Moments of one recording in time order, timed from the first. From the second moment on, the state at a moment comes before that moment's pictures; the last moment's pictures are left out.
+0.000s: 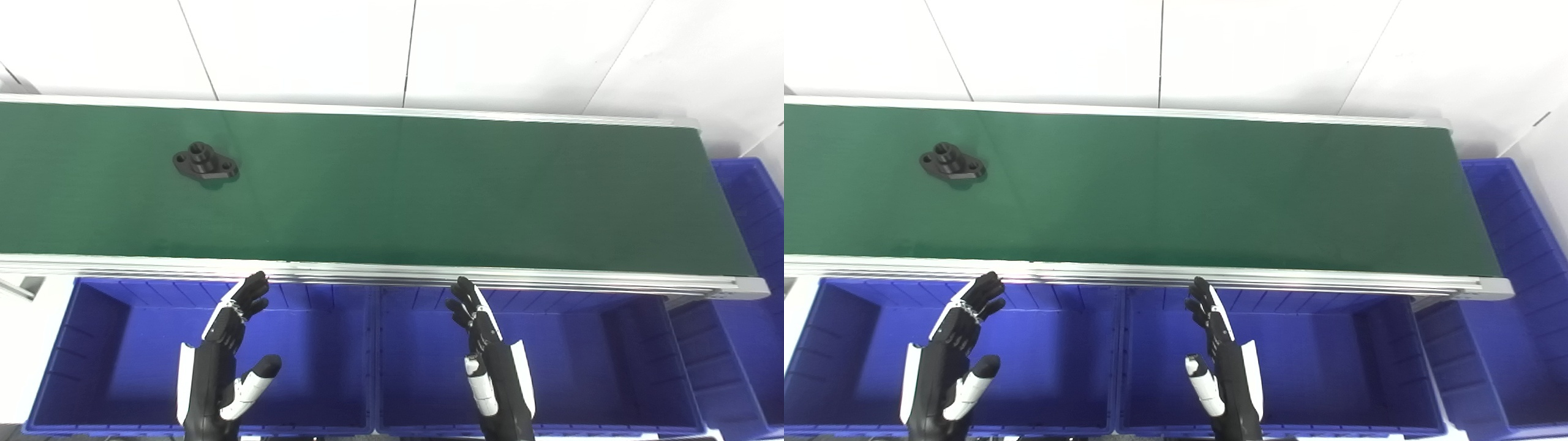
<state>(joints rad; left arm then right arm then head) 0.53 0.18 -0.44 -0.12 0.12 -0.45 0.35 0.66 0.06 0.31 -0.16 -0.22 -0.34 -0.15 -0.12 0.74</state>
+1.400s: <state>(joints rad) 0.46 0.16 -0.54 0.01 0.27 -0.45 0.32 0.59 -0.07 0.23 -0.10 -0.13 -0.41 -0.11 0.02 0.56</state>
